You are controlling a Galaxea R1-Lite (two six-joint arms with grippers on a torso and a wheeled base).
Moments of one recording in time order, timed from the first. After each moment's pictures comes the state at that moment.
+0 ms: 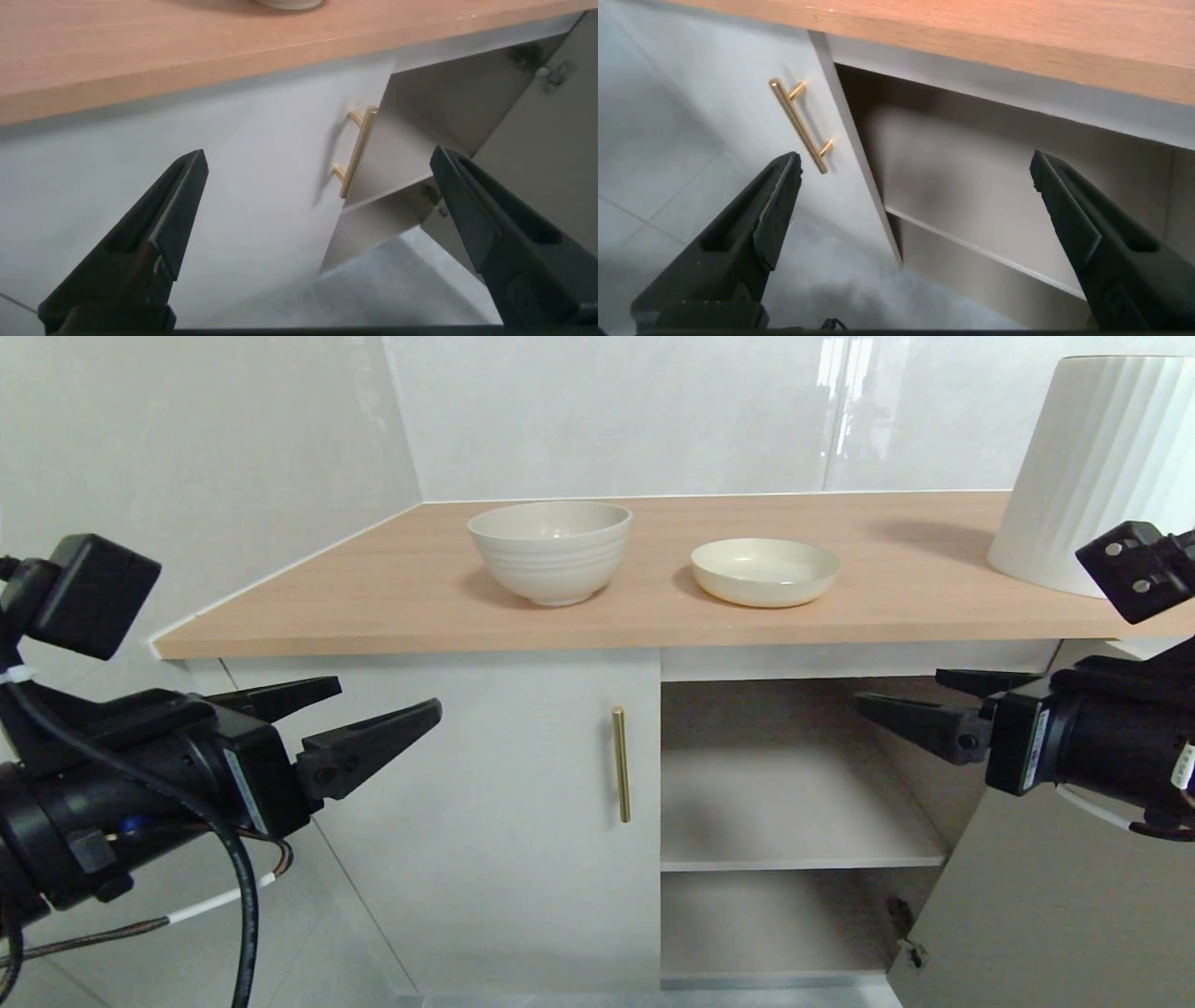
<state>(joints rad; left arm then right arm) -0.44 1.18 -0.66 -0.40 -0.06 -0.11 0.54 1.30 -0.76 -0.37 0.00 0.10</state>
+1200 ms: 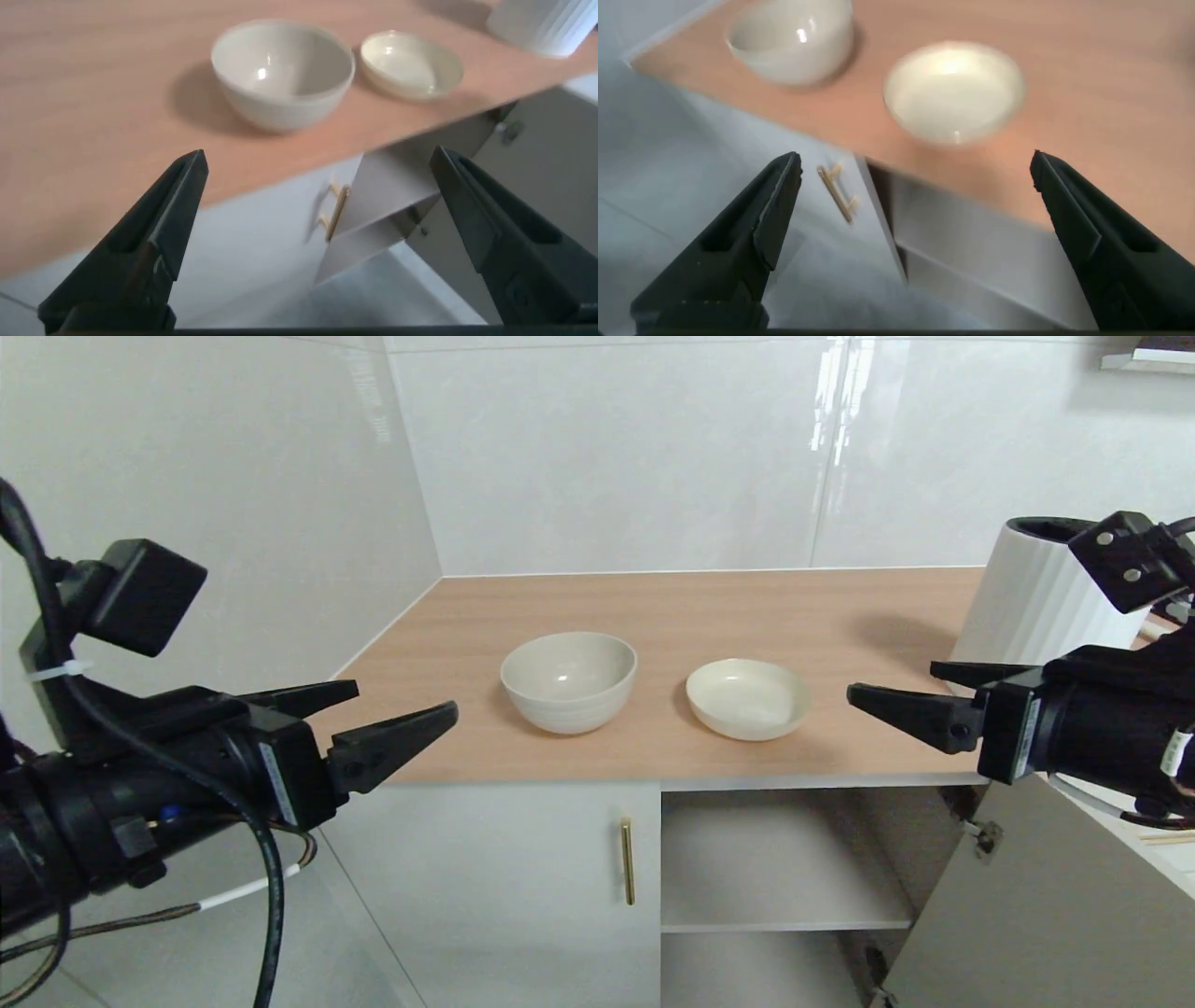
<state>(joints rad) -0.44 1.24 -0.68 -0.39 -0.06 -0.11 0.54 1.32 -0.79 -0.37 0.00 0.10</state>
